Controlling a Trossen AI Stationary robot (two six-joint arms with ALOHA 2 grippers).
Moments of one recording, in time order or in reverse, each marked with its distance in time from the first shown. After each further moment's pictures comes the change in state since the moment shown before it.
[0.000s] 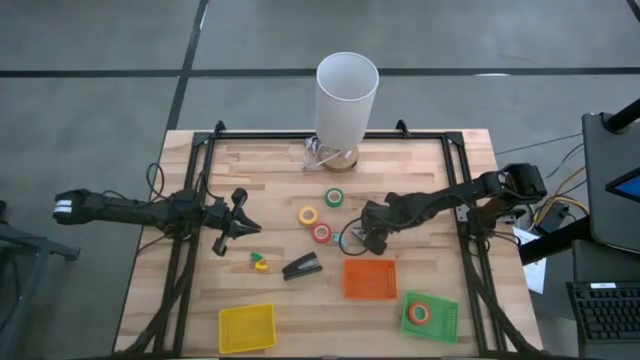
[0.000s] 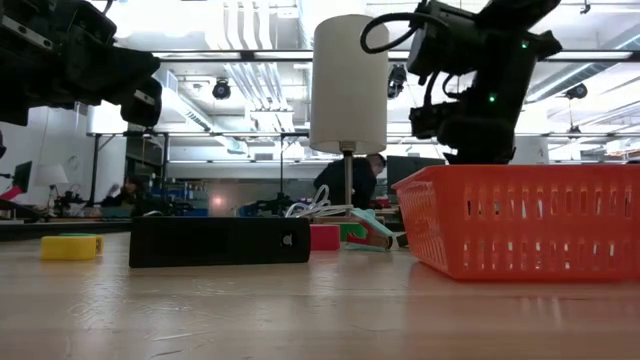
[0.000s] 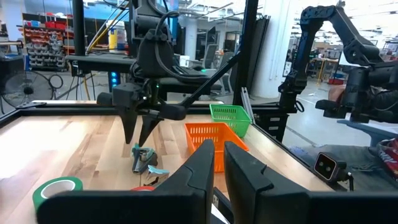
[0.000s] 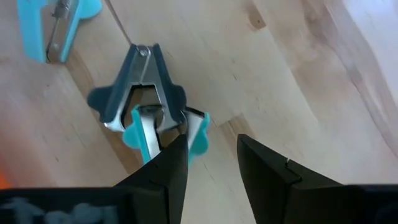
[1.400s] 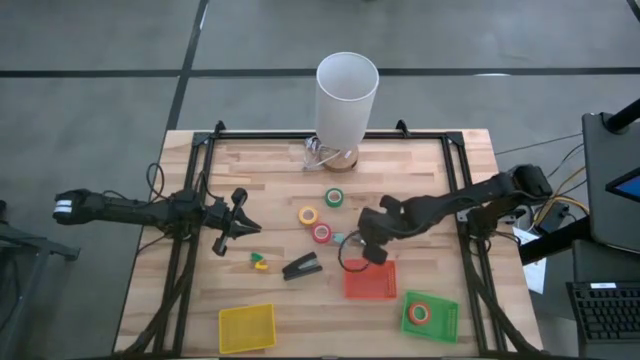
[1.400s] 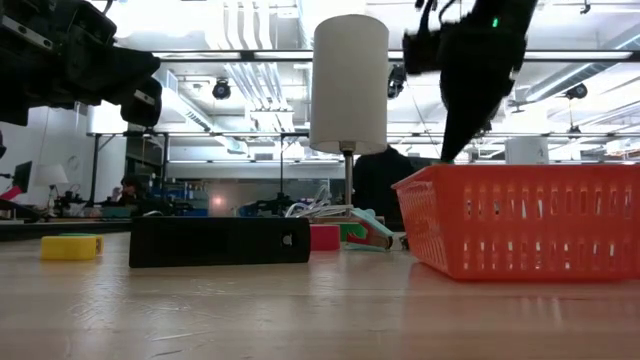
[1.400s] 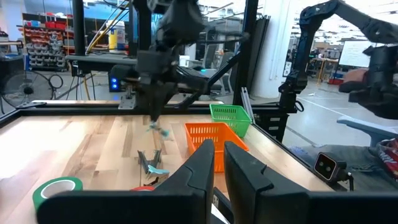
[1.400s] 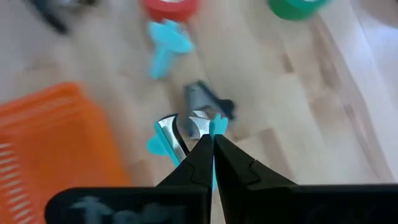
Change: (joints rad) left arm 0.000 0.000 0.000 0.000 0.000 0.000; right arm 0.148 -0.035 0.239 -0.226 0.028 0.000
